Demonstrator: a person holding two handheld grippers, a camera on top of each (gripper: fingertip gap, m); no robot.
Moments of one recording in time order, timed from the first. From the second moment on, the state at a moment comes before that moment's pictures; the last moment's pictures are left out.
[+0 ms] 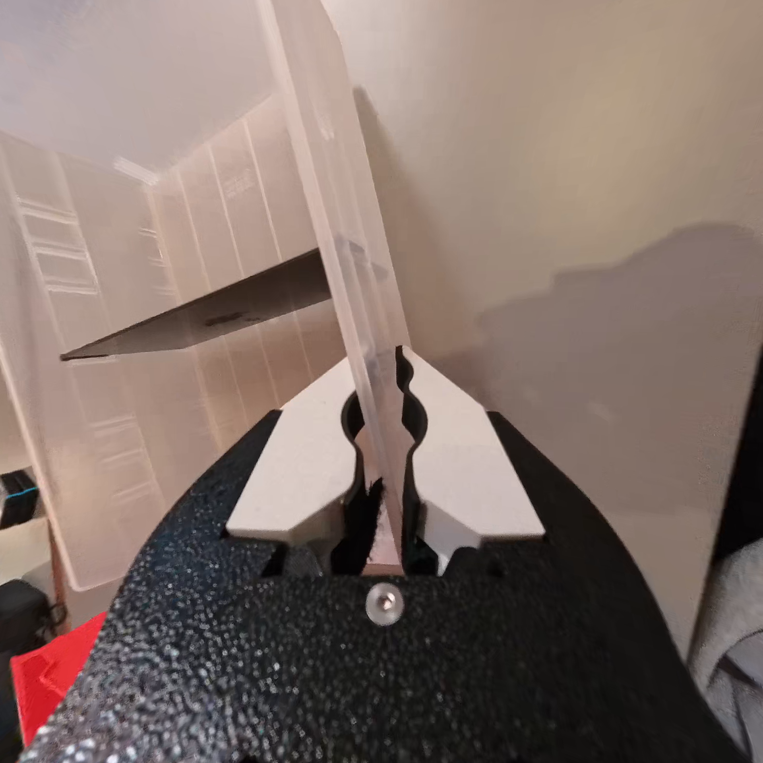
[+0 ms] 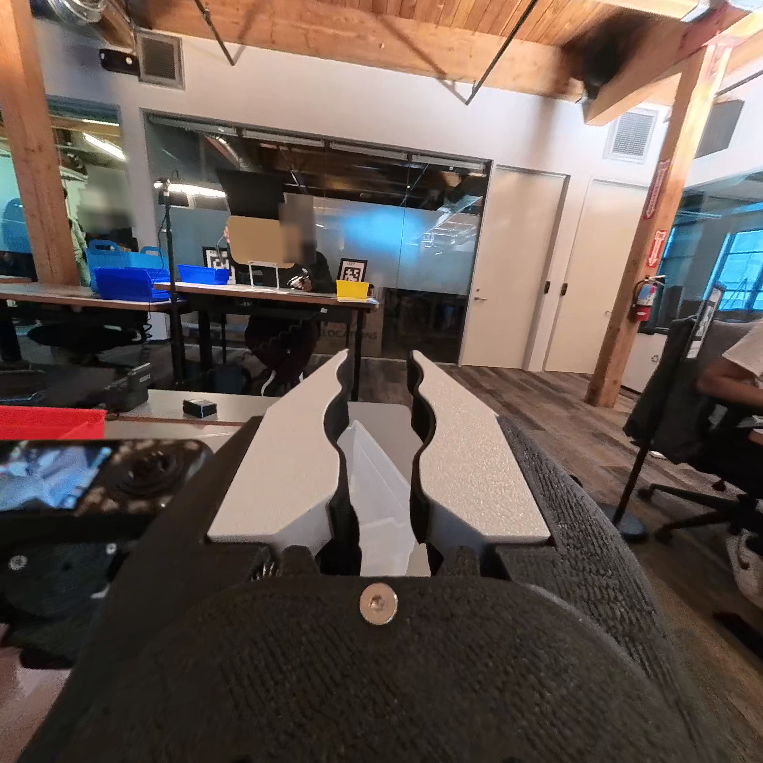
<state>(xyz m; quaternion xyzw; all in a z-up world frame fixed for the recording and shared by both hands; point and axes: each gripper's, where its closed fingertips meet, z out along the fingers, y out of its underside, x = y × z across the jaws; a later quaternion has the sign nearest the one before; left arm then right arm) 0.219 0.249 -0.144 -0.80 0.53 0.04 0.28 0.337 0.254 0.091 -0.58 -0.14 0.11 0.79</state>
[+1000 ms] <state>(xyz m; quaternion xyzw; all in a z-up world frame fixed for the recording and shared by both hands) -0.174 0.080 -0.095 -0.85 0.04 0.12 0.51 0.176 0.233 -0.096 -0.79 -0.13 0.07 0.59</state>
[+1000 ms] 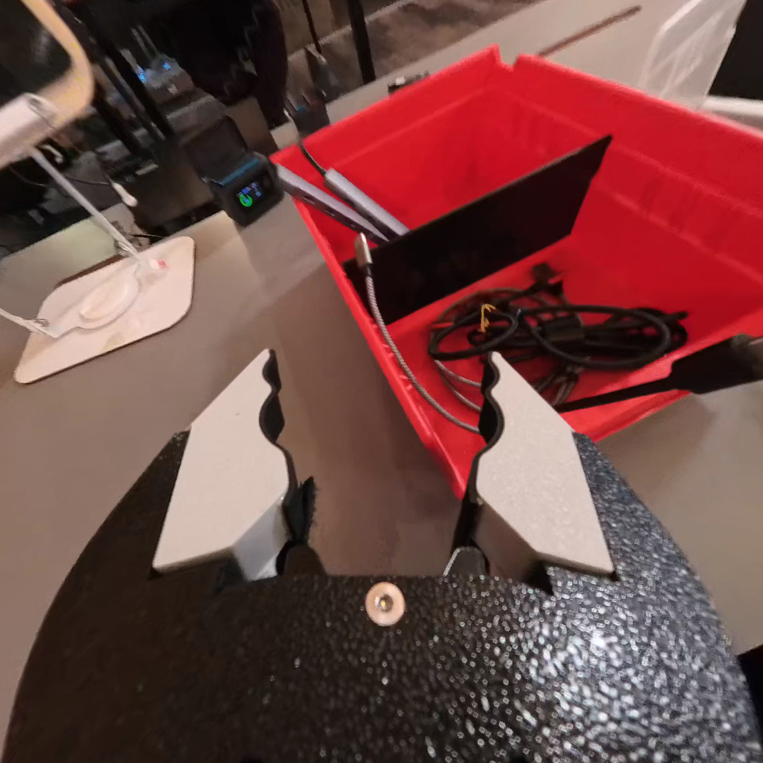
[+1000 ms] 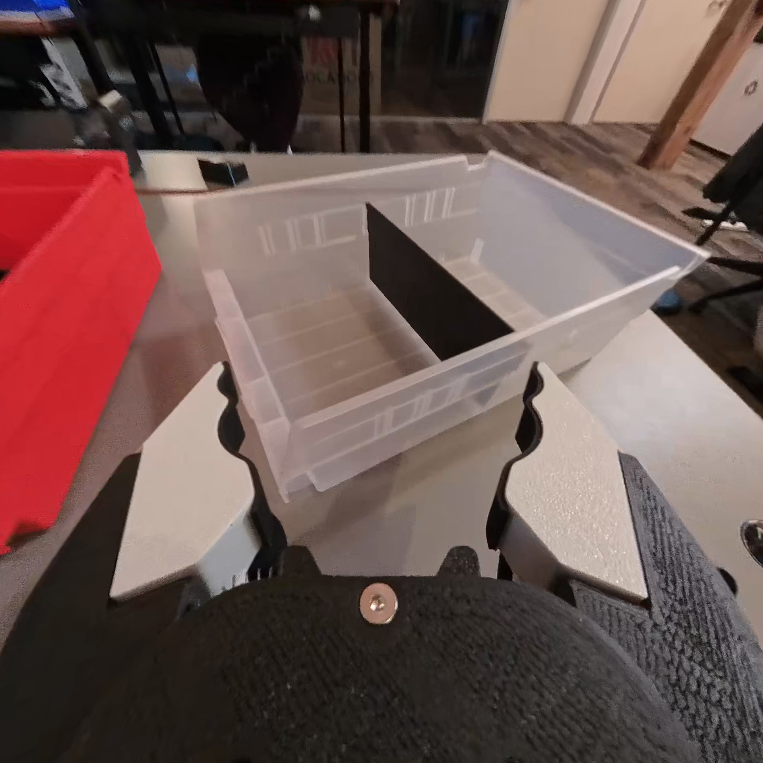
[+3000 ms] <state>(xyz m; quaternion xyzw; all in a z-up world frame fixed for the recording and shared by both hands) -0.394 0.017 -0.034 -0.87 -0.07 0.16 0.46 -0.030 0.182 -0.026 -0.44 -0.46 0.23 0.73</state>
